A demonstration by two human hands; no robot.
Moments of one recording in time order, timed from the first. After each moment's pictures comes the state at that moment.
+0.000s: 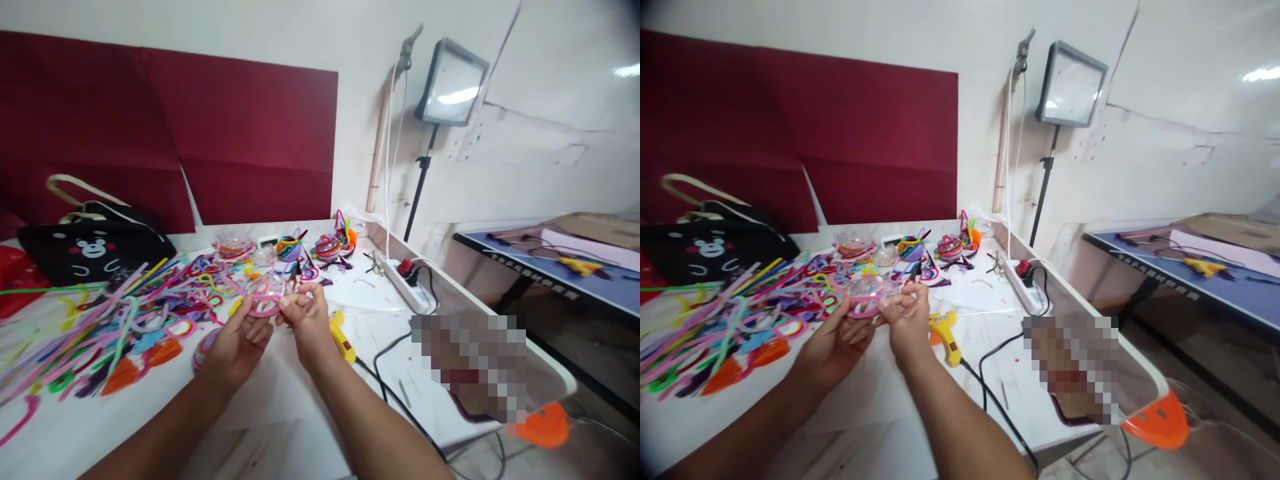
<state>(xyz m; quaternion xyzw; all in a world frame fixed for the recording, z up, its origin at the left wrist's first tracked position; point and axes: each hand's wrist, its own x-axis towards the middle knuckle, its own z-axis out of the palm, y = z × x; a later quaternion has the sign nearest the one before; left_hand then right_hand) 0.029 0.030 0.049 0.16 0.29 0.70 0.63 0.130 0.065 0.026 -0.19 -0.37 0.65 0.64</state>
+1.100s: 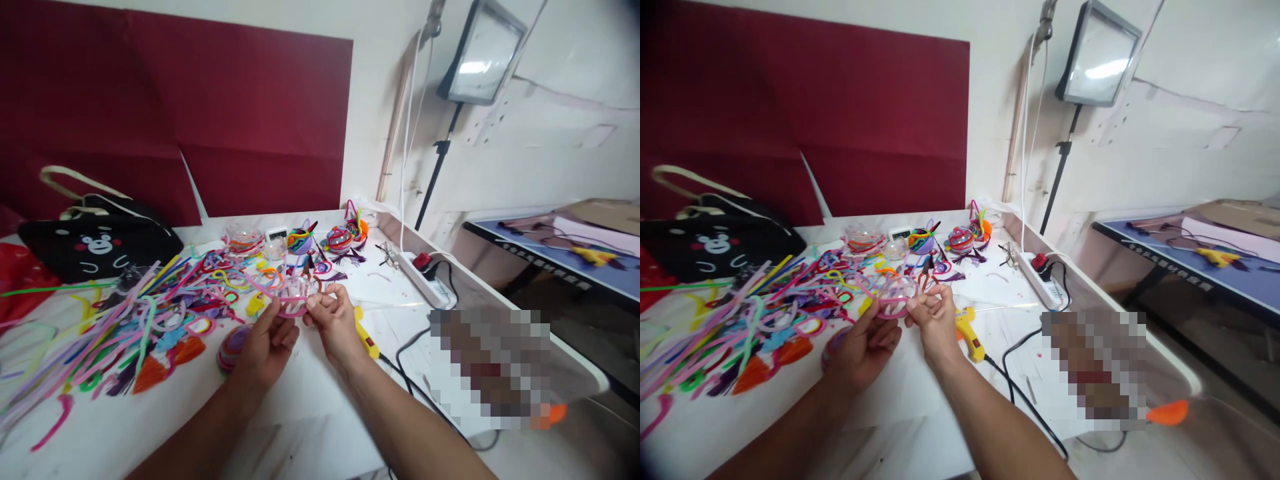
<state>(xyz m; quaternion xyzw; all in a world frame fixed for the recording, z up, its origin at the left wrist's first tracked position) 0.019 0.036 0.036 0.13 0.29 0.67 0.67 0.131 0.064 0.023 -0.20 -0.34 0.66 0.64</state>
